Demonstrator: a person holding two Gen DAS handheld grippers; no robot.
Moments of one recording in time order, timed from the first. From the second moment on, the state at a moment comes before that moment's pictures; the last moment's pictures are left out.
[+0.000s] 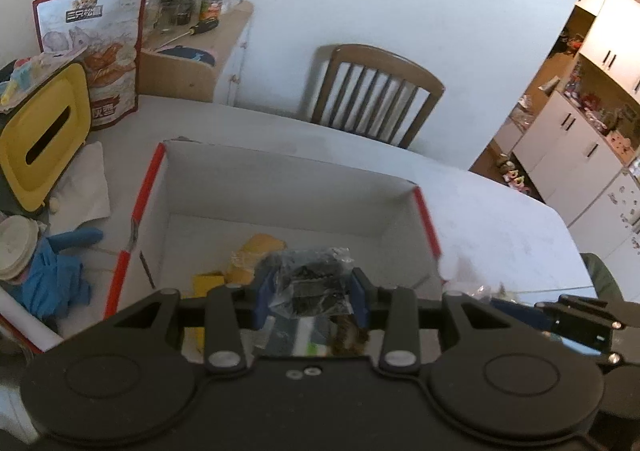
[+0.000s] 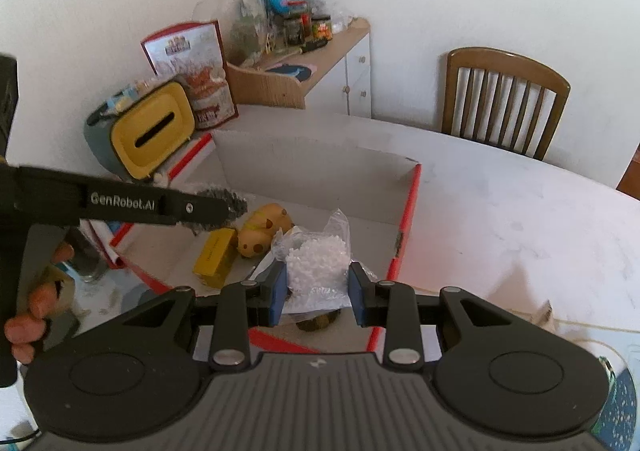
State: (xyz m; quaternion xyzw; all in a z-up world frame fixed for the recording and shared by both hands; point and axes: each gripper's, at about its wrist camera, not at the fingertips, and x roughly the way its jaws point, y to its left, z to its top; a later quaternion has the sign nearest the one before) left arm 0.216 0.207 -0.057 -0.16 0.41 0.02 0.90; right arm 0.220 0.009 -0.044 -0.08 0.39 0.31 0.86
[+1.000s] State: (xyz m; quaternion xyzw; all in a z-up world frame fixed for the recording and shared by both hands) left arm 0.319 0.204 -0.123 -0.09 0.48 0.00 0.87; right arm 0.283 0.087 -0.110 -0.17 0.46 0.30 0.82
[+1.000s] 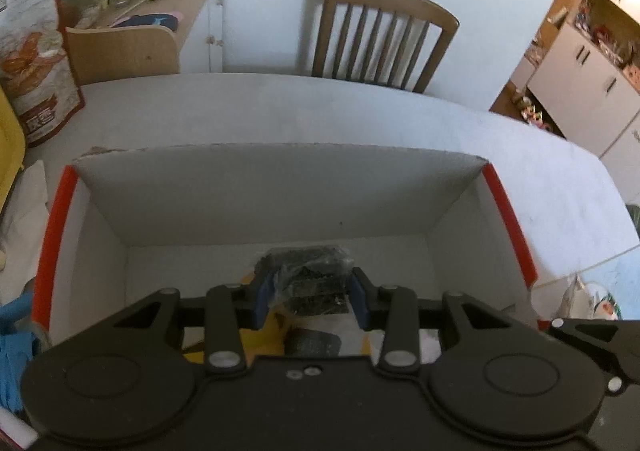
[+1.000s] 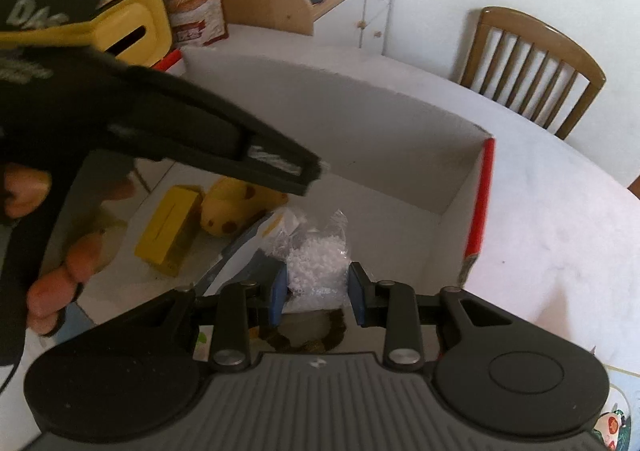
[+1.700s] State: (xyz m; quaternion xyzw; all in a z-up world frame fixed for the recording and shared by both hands) left arm 0.323 0.197 -0.128 -0.07 0.50 -0.01 0.87; right arm 0.276 0.081 -0.110 -0.16 0.47 0.30 0.82
